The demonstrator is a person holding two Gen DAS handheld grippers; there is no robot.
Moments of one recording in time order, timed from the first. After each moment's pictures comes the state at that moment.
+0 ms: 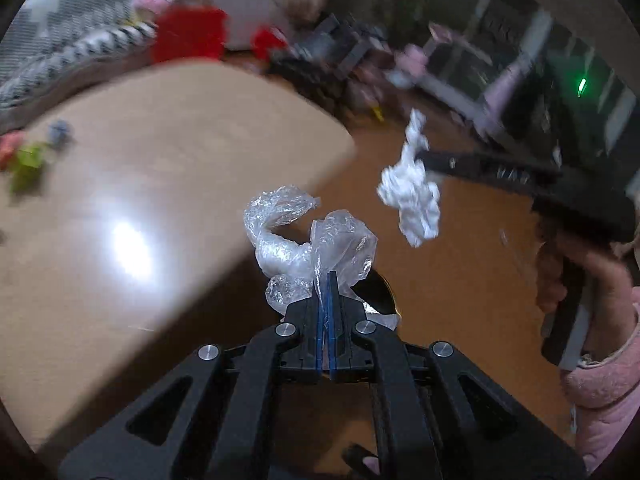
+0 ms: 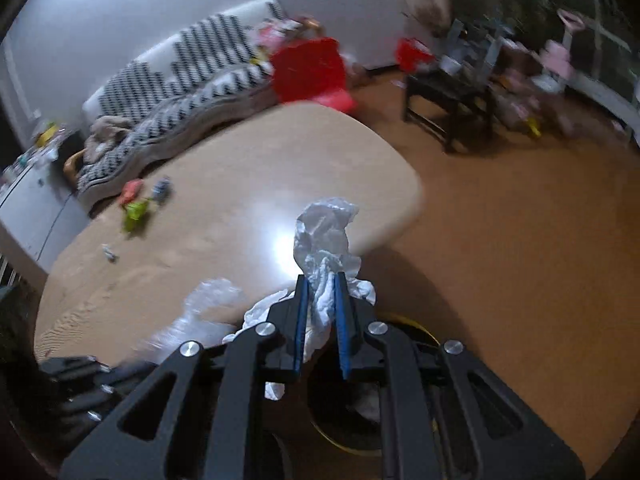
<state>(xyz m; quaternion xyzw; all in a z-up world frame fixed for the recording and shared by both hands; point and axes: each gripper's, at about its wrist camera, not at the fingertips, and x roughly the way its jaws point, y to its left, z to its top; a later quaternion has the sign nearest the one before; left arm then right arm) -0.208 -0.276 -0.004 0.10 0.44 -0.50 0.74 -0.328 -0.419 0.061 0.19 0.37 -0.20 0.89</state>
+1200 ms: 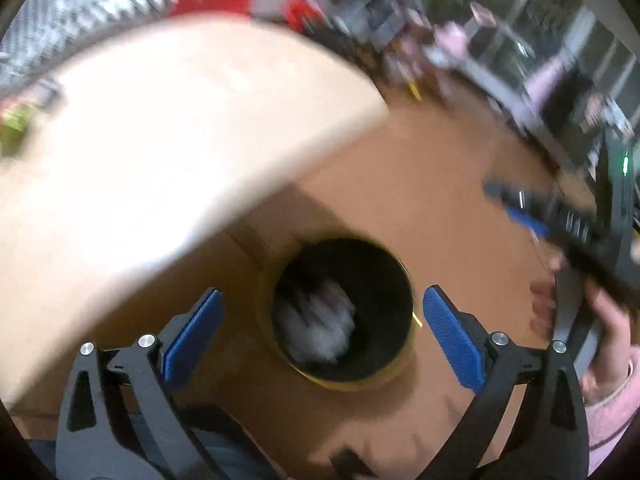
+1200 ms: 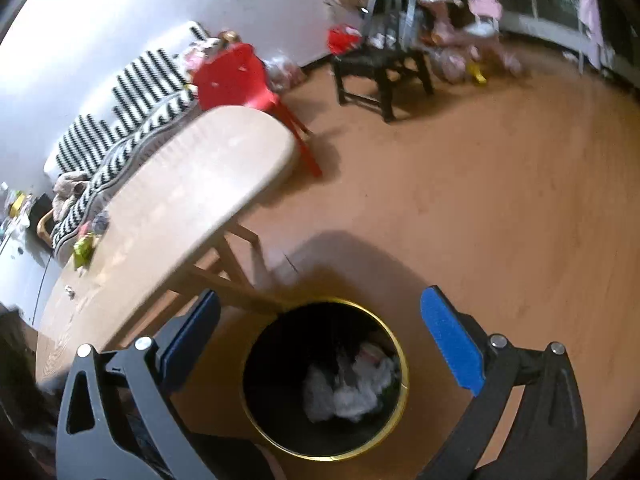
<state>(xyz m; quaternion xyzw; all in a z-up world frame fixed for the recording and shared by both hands) -0.195 -0.299 -0.017 0.09 0.46 -0.40 0.79 -0.383 -0.497 -0.015 0.27 0.32 -0.25 0.87</state>
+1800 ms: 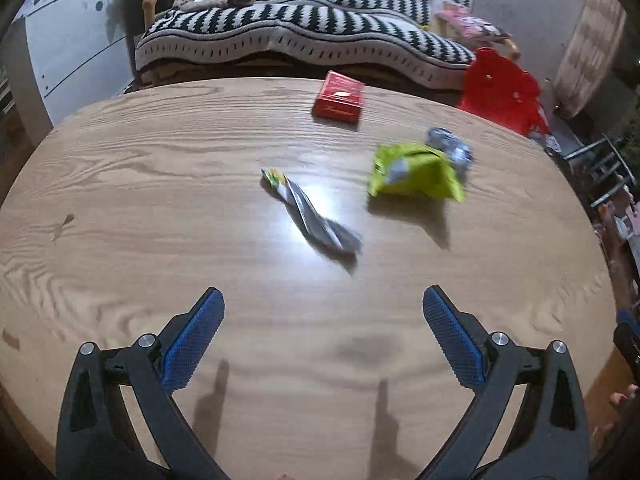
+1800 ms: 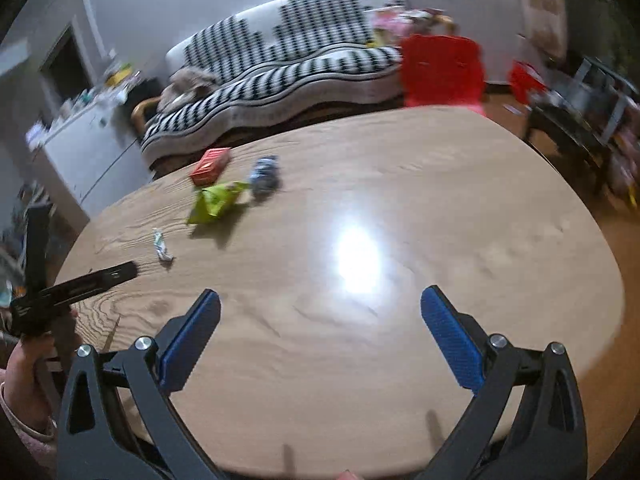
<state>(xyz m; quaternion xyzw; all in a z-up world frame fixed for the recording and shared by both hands) 0.054 -0.058 -0.006 -0.03 0.47 -0.06 0.88 -0.081 -0.299 0.031 0.11 0.37 -0.02 0.92</state>
